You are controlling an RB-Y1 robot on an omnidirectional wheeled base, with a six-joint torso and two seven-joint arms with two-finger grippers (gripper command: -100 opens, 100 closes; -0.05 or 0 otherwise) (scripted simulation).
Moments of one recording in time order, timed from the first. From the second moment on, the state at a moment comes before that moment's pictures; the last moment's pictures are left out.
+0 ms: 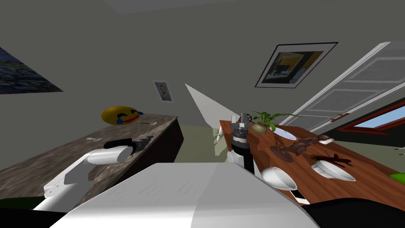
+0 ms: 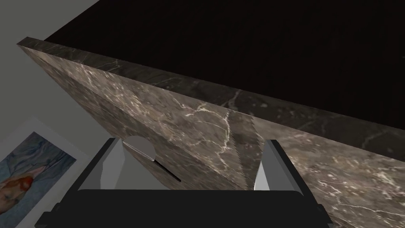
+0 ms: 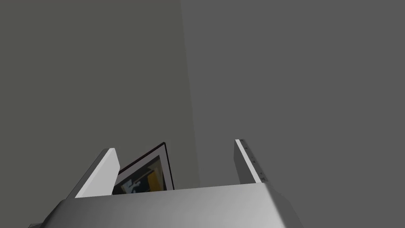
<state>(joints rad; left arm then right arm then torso) 0.42 0.66 0.38 -1.99 0.56 1.04 -0.39 0.46 -0.01 0.04 -2.26 -0.03 -0.57 -0.03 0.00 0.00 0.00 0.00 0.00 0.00</state>
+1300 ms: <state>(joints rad) 0.36 0.77 0.45 -1.83 0.71 1.36 -0.49 0.46 -0.01 0.04 -2.26 -0.03 -0.57 -0.03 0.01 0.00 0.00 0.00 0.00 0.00</state>
